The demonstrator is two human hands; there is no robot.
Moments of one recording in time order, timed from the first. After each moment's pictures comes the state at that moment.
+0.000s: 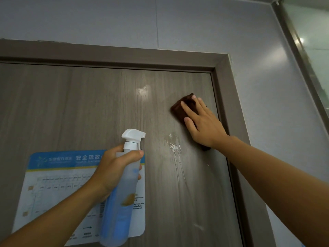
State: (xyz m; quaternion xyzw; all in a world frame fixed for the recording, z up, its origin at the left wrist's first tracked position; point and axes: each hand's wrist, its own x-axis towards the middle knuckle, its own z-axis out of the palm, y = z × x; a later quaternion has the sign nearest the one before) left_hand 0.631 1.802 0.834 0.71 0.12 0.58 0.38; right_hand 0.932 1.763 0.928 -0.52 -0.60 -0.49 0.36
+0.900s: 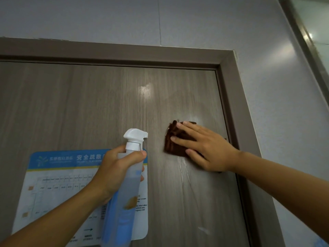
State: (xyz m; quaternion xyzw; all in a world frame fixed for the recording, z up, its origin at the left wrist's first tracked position) left_hand 0.633 1.805 0.831 0.72 0.12 0.59 0.35; right_hand 0.940 1.759 0.882 -0.38 -0.71 -0.57 0.17
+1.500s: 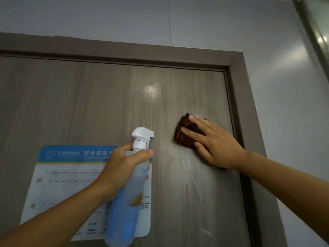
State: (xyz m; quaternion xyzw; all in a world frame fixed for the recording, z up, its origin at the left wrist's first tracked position) left_hand 0.635 1.806 0.829 0.70 0.14 0.60 0.35; right_hand 0.946 1.767 0.891 -0.42 -0.67 -0.57 0.21
